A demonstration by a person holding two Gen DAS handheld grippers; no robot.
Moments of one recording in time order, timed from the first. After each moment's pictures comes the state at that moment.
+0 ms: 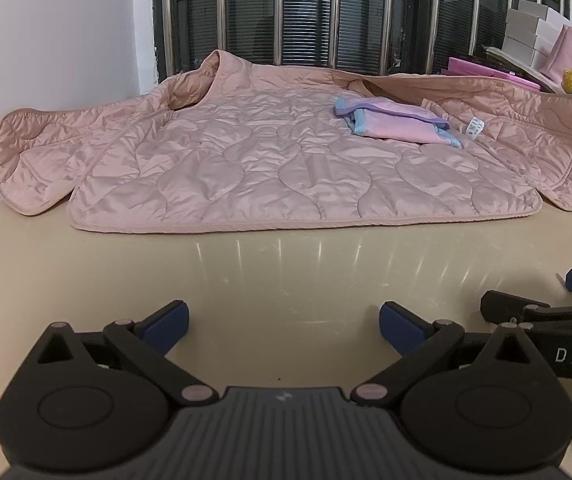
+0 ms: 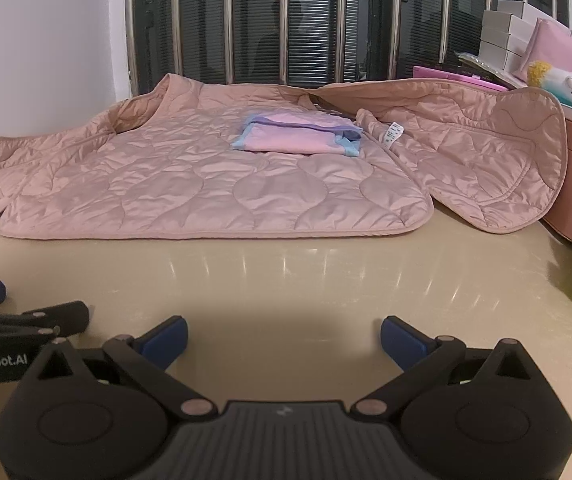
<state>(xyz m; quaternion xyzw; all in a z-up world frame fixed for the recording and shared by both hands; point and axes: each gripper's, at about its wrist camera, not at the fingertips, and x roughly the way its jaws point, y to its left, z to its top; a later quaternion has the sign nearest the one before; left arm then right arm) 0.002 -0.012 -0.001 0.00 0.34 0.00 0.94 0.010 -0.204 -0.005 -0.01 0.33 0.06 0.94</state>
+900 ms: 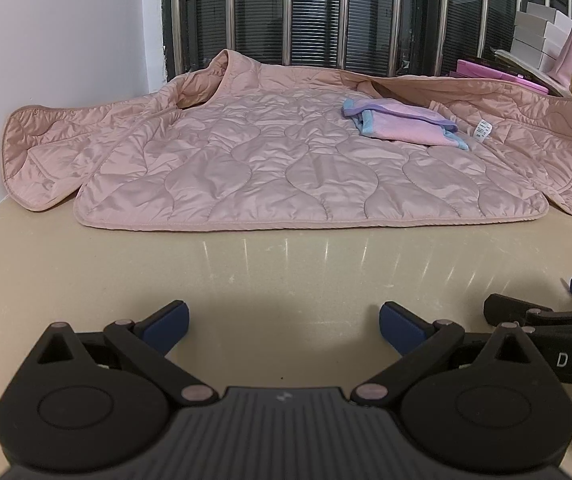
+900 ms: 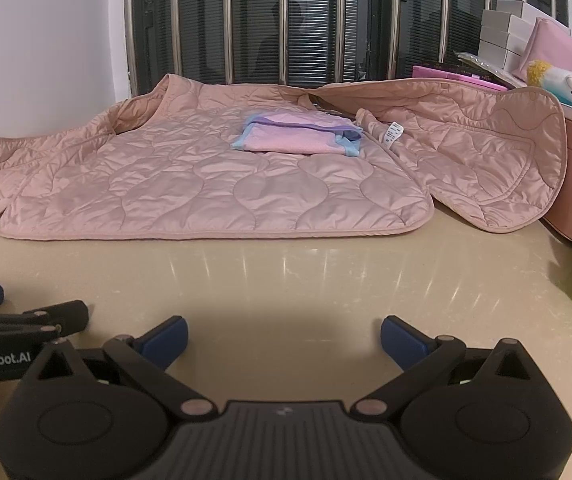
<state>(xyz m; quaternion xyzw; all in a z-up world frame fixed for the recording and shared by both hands) 0.001 -0.013 -0.001 0.00 0.33 0.02 0.94 0.010 -0.203 -0.005 -0.01 0.33 0.06 0.94</state>
